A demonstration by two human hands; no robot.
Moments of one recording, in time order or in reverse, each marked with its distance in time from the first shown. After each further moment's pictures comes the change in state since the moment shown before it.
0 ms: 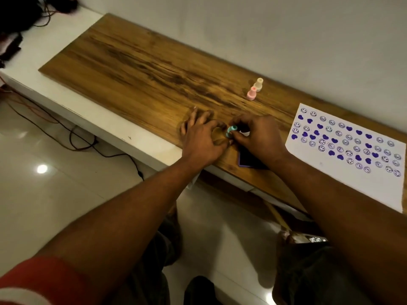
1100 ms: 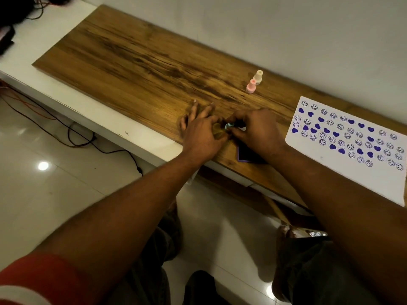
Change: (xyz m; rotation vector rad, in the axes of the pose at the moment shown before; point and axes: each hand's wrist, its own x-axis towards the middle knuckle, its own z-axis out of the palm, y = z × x) left_hand 0.003 0.005 0.004 -0.009 -0.016 -0.004; right_hand 0.004 -0.003 -0.002 -0.087 -0.089 -0.024
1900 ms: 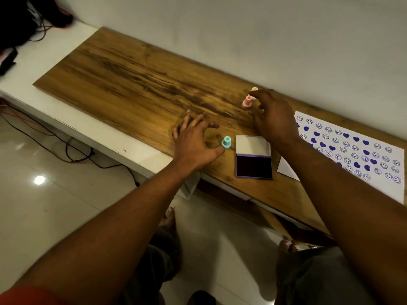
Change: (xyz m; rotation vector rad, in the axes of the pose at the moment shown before) left_hand 0.011 -0.004 -0.027 -0.108 -0.008 -0.004; right_hand 0.042 0.039 -0.031 -0.116 0.206 0.162
